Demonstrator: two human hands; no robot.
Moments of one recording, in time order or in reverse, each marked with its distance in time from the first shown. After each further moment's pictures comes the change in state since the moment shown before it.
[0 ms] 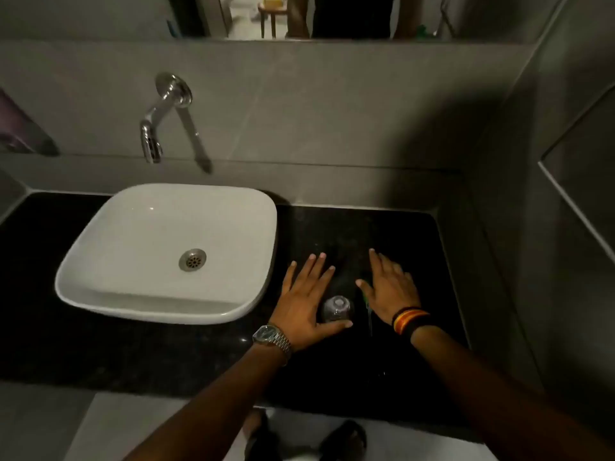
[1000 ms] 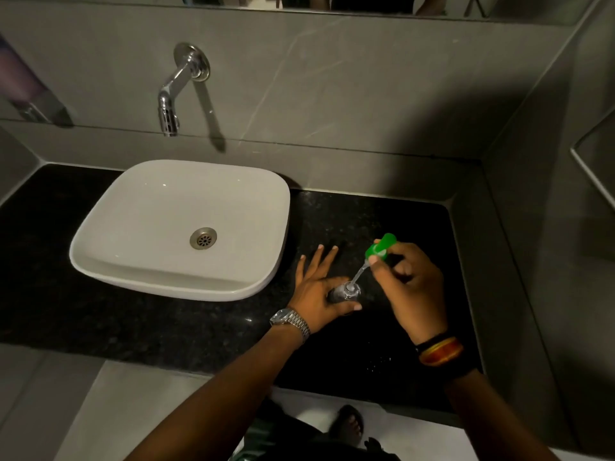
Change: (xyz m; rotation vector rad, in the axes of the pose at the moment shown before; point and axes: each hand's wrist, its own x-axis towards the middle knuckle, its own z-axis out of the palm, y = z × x) left_hand -0.002 -0.005 0.027 -0.235 0.014 -0.153; right_hand -0.080 -0.036 -0.071 1.001 0.393 -0.006
